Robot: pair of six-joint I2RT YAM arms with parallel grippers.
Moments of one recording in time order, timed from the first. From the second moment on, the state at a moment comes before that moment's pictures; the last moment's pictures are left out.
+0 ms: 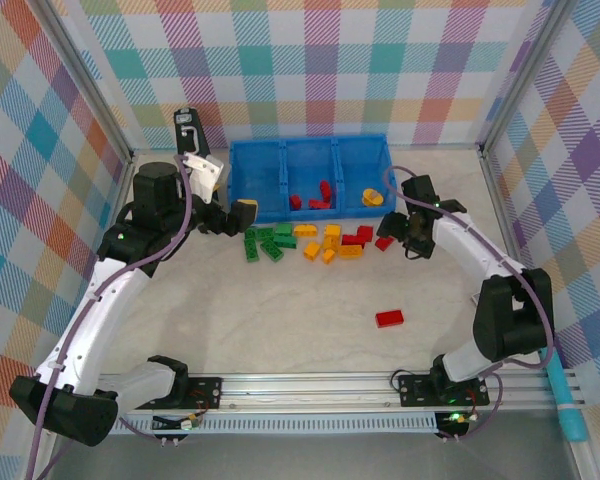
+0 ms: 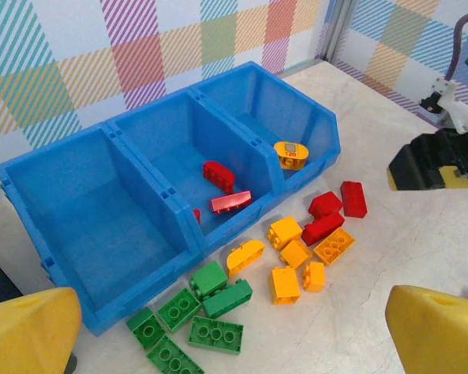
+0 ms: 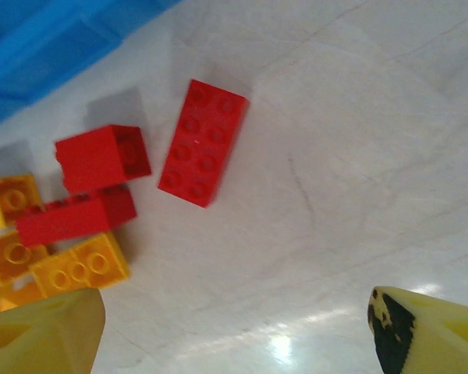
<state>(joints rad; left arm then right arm) -0.30 1.11 1.25 -0.58 0.34 0.10 0.22 1.54 1.12 -0.74 0.00 0.67</state>
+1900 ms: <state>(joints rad) -0.30 1.12 1.25 -0.58 0.33 0.10 0.22 1.85 1.20 -0.64 0.10 0.48</state>
